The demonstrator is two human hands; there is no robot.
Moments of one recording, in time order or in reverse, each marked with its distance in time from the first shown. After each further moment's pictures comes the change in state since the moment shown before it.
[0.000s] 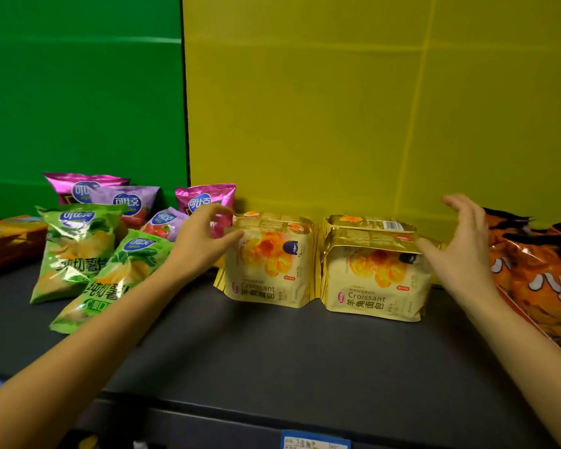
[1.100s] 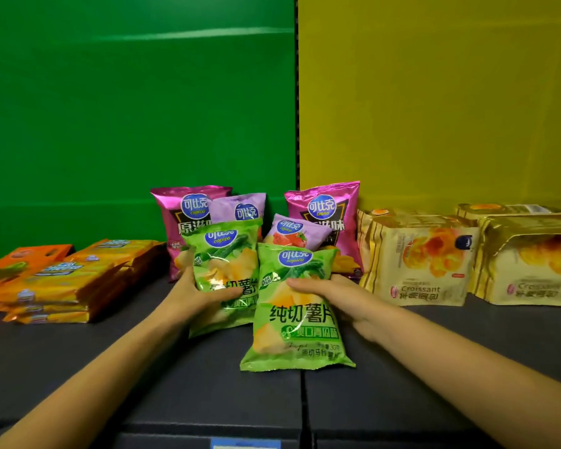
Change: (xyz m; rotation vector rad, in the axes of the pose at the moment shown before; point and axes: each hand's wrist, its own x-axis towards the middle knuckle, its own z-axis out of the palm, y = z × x) left_hand -0.011 -0.239 -0.169 -0.731 -0.318 -0.518; right_hand -0.116 -0.233 0.277 0.613 -0.873 0.639
